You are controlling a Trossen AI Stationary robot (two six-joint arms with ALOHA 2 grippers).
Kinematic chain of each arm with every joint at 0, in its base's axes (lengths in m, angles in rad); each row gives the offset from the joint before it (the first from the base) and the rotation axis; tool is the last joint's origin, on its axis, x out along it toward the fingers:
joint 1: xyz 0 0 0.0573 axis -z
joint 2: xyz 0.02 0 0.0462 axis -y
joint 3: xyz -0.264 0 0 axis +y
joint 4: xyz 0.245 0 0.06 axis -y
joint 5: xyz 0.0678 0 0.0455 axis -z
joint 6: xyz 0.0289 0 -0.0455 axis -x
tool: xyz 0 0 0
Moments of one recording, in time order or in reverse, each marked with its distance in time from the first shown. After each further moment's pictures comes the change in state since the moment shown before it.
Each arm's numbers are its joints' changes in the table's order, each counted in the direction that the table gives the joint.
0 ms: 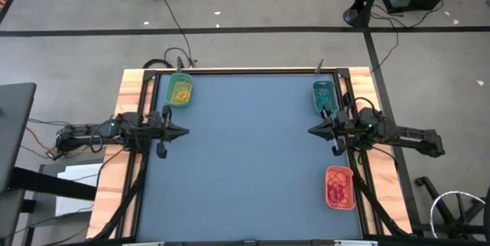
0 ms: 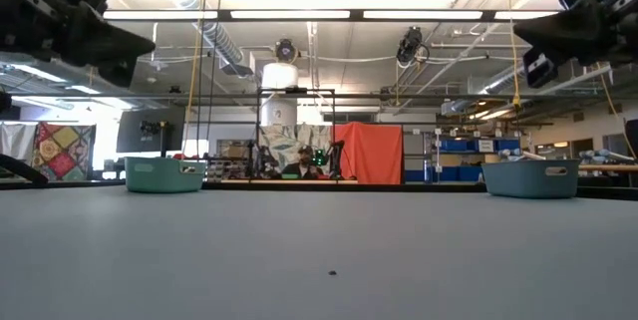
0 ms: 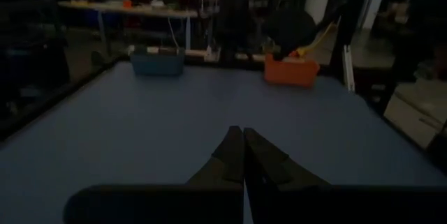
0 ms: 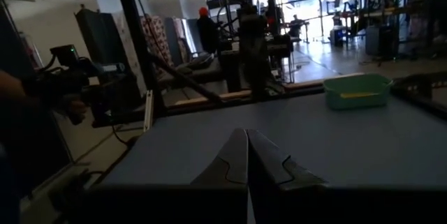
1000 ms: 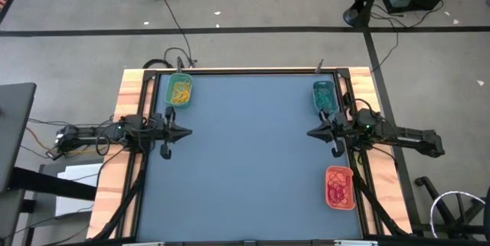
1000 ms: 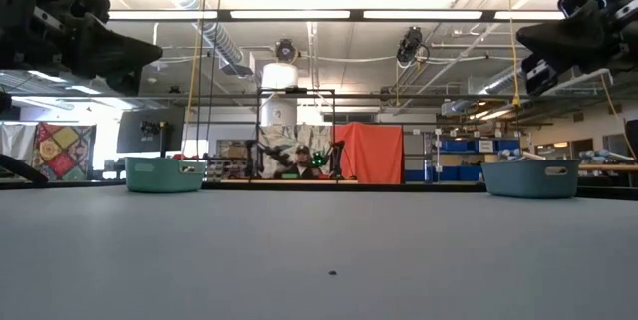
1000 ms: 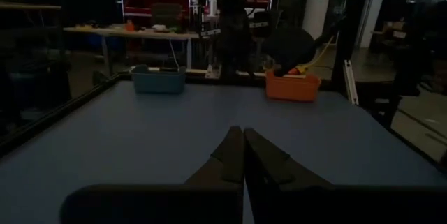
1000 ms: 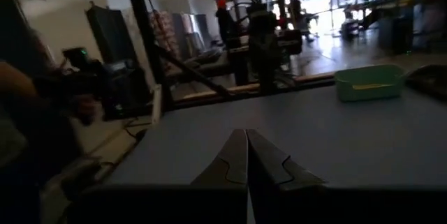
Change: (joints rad) left arm 0.000 0.000 0.116 0.211 -0.004 -0.019; right arm 0.001 0.011 0.037 0.017 -0.032 -0.006
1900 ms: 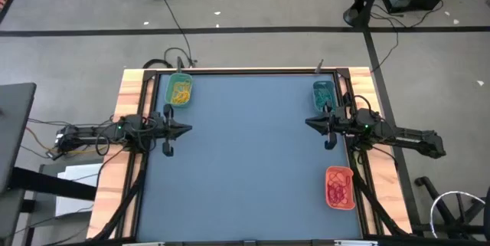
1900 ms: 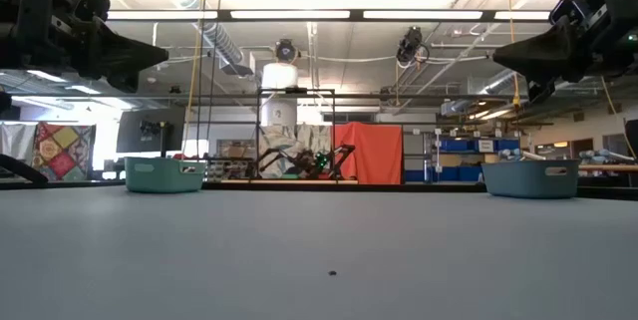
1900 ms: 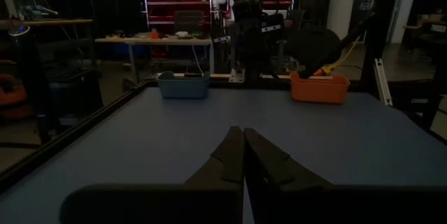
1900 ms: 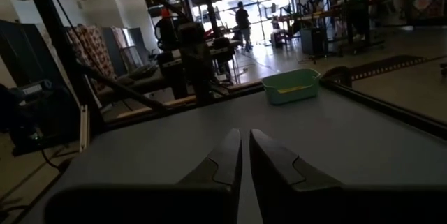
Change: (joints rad) left arm 0.000 -0.001 0.001 0.006 -0.091 -0.055; right arm 0.018 -0.016 0.013 0.016 0.247 -0.022
